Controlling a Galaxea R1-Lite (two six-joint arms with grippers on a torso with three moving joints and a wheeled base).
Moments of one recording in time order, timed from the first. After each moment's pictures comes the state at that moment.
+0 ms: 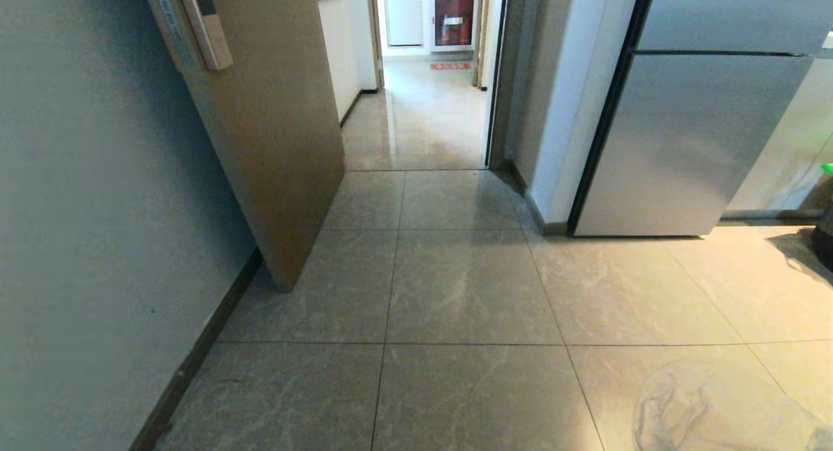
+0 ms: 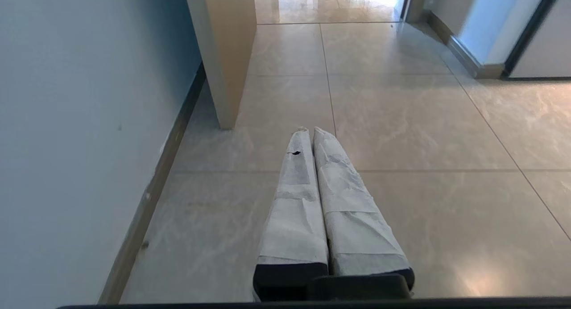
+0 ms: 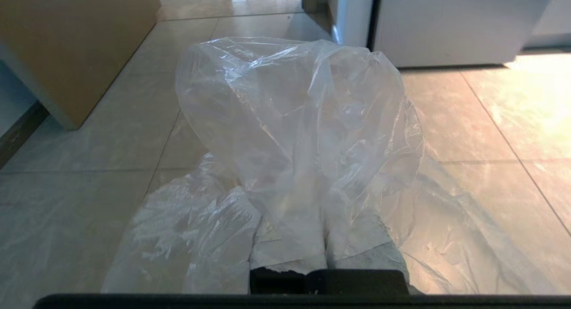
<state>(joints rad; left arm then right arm) 0.00 0.00 0.00 0.00 0.00 -0.01 0.01 0.00 0.00 -0.01 -0.02 0.03</state>
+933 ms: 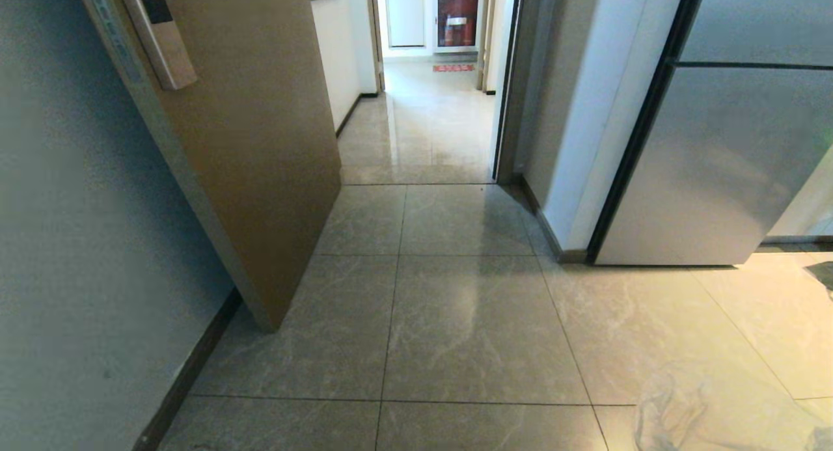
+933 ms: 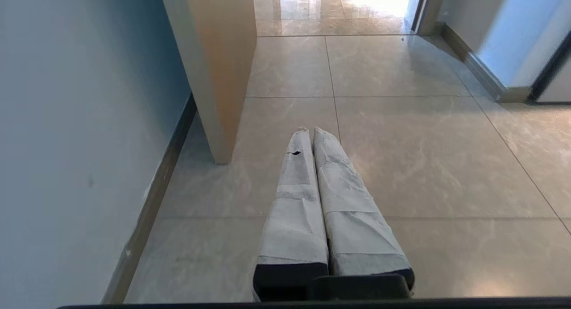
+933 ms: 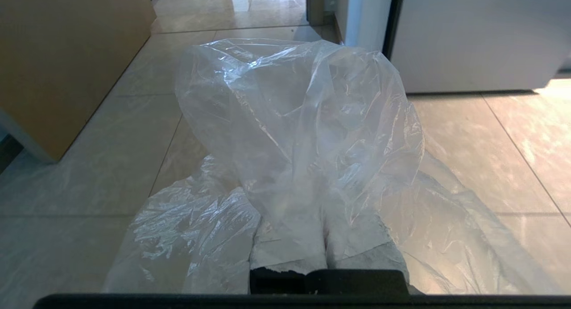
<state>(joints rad) 0.00 0.00 0.00 0.00 0.00 -0.01 0.01 0.00 0.00 -0.01 -0.02 0.03</state>
